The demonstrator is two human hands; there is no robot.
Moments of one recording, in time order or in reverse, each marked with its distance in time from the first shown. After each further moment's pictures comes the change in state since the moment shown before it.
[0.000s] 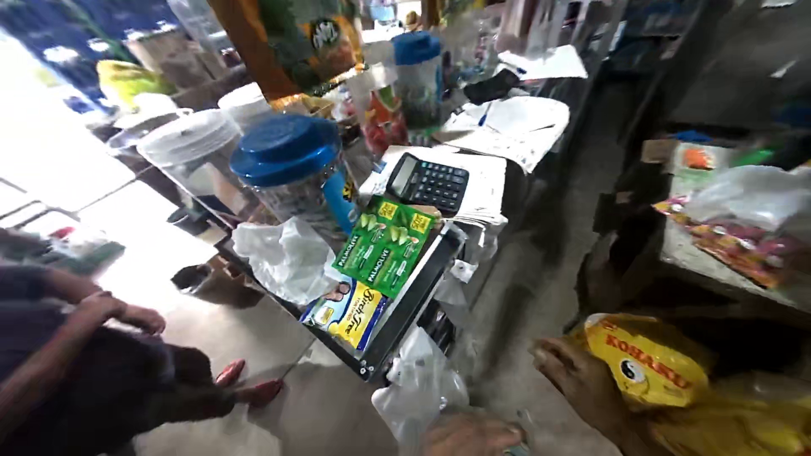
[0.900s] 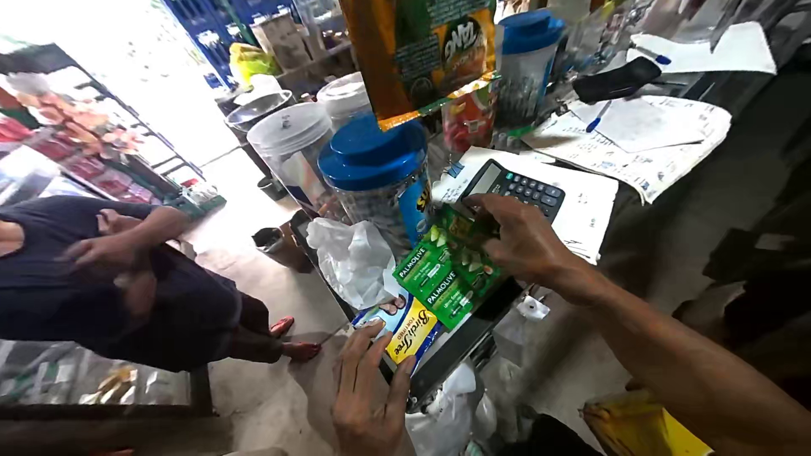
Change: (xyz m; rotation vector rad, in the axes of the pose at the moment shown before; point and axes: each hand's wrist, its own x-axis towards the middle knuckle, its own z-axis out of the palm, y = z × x) left_hand 0.030 -0.019 -0.105 0.955 0.657 -0.217; right_hand 0.267 -0.176 0.077 -0.185 -0.341 -0.554
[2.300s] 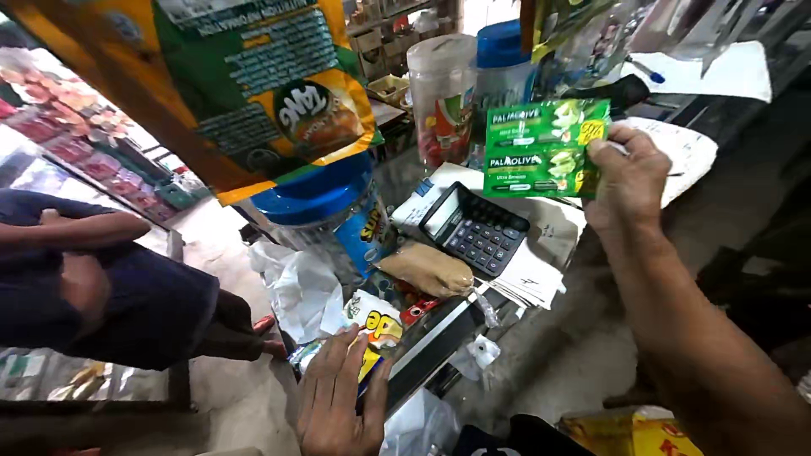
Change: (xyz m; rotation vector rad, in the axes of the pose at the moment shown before) left_hand 0.038 0.051 0.052 0.234 -0.002 0.014; right_hand 0.042 0.162 -0.098 0.795 0.691 0.312
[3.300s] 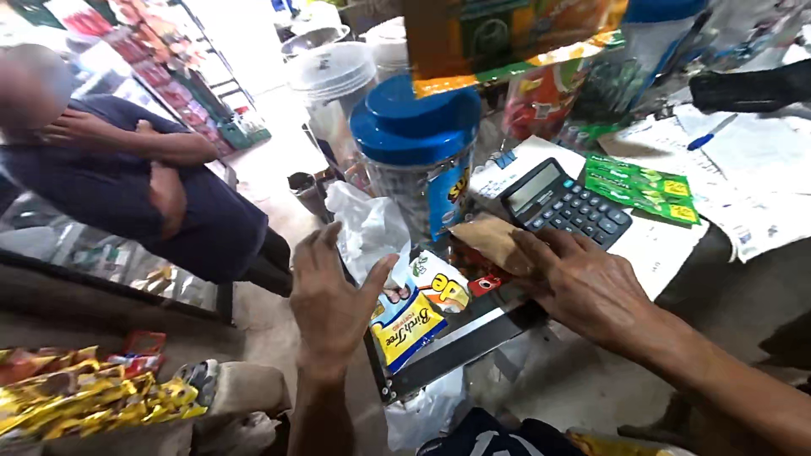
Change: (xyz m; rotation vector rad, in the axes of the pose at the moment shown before) left_hand 0.054 -0.067 -0.034 0.199 -0.026 -0.327; right_hand -0.141 -0.016 0.066 -1.199 -0.985 -0.567
